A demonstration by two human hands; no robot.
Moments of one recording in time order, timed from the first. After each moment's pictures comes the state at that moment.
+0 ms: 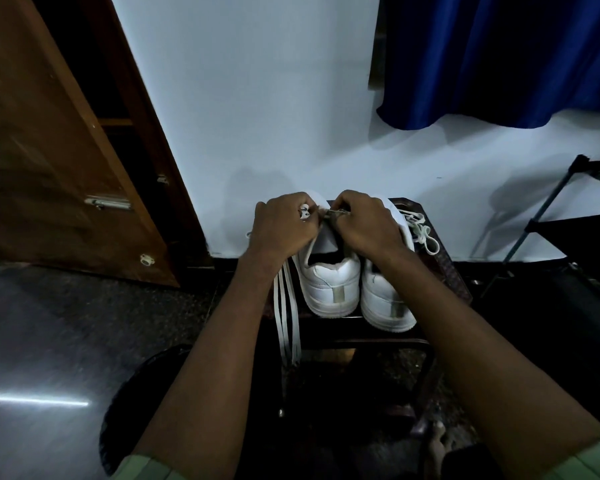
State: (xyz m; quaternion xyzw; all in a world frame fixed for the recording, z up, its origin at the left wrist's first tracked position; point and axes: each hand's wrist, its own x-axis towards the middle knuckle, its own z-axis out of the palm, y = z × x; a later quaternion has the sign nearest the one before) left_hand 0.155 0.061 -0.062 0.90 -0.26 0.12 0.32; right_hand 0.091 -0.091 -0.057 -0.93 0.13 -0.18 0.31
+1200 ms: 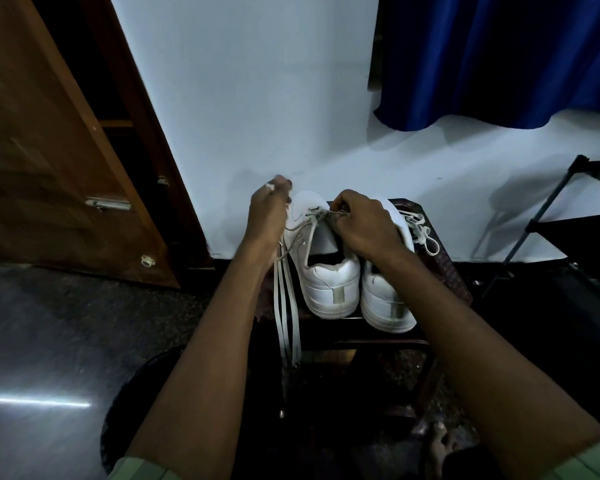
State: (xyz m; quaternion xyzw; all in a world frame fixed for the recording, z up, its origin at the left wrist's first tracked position) left_hand 0.169 0.063 -0.056 0.72 -0.09 0.00 0.69; right_hand 0.093 -0.093 -0.061 -0.92 0.12 -0.18 0.32
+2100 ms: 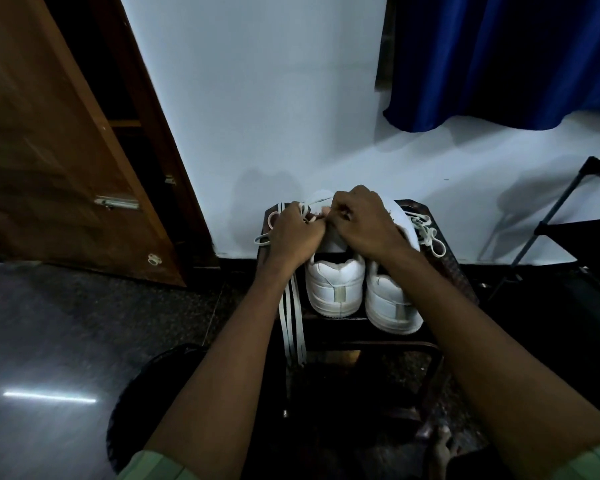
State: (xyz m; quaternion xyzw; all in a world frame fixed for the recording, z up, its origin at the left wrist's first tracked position) left_hand 0.149 0.047 -0.076 0.86 -0.13 0.01 0.50; right_hand 0.106 -0.096 -0.070 -0.92 -0.01 -0.23 0.31
